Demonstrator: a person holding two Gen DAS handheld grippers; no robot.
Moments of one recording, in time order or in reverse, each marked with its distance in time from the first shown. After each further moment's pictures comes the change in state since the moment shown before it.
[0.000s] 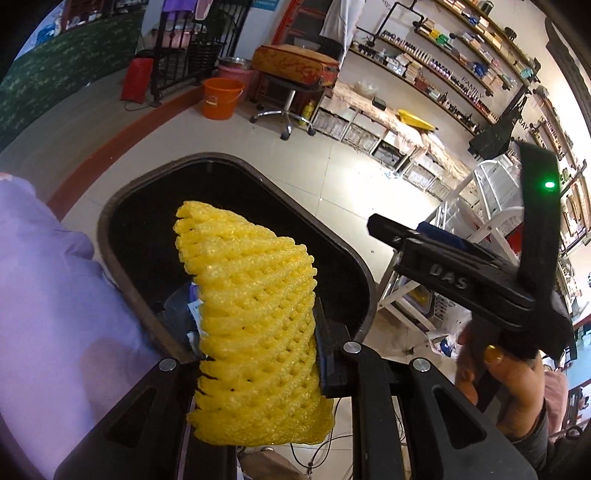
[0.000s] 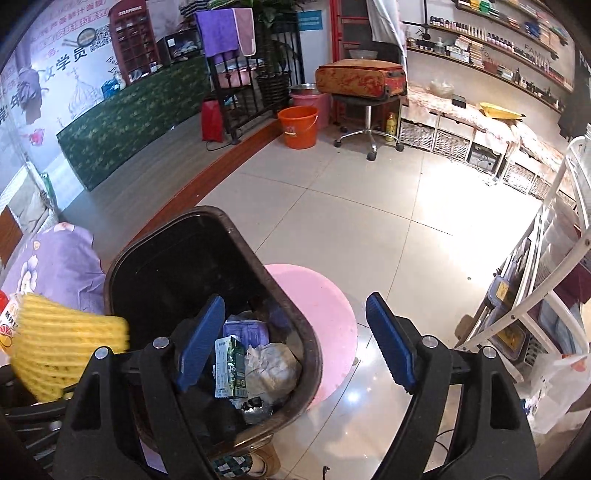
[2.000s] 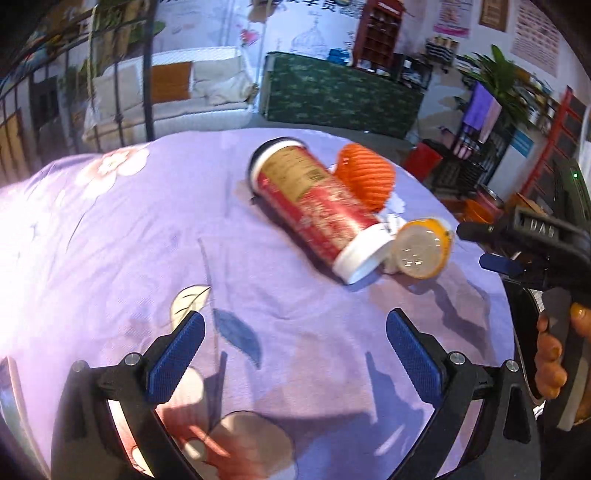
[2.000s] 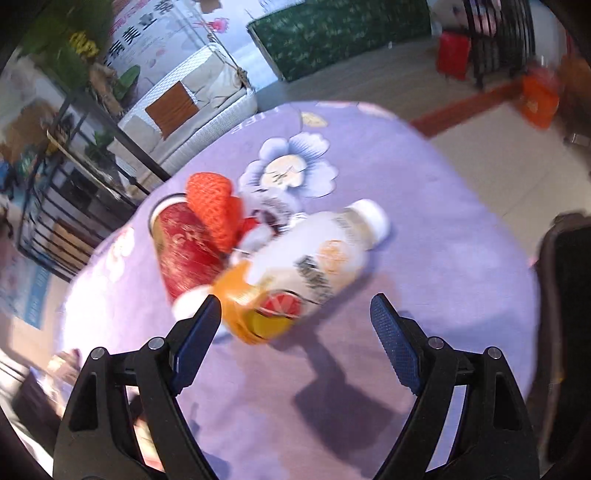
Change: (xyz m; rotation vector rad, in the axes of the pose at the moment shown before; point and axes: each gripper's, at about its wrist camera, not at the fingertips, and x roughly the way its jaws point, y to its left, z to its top) left arm -0.244 0.195 -0.205 -0.684 -0.395 0.724; right arm -0.018 0.390 -0.051 -0.369 0.381 0.677
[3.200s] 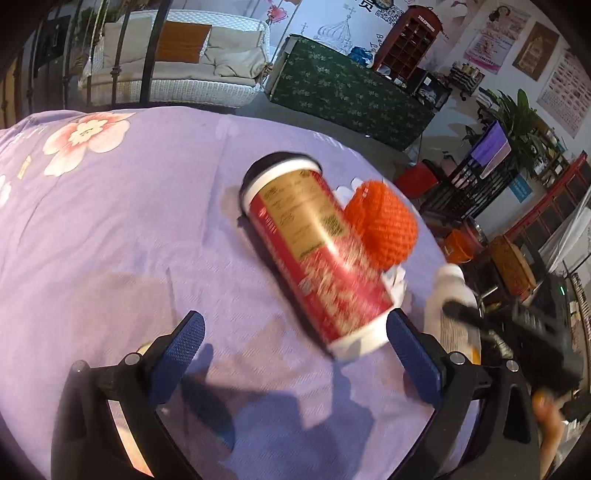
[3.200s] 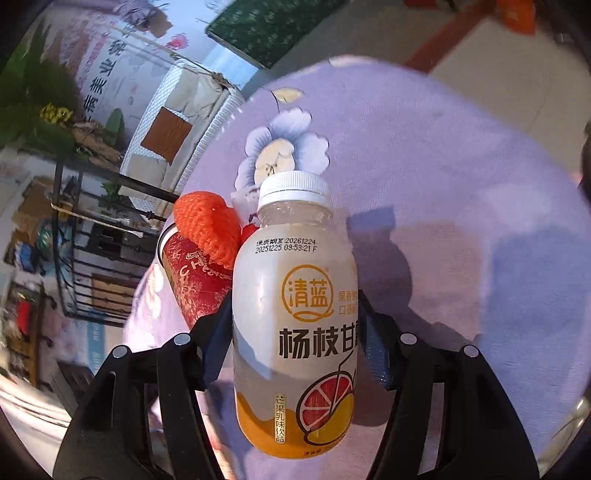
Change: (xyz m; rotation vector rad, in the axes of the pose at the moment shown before) left arm 0.045 0.012 0.058 -0.196 0.065 -0.144; right arm 0.024 -0.017 0.004 0.234 0.043 0.134
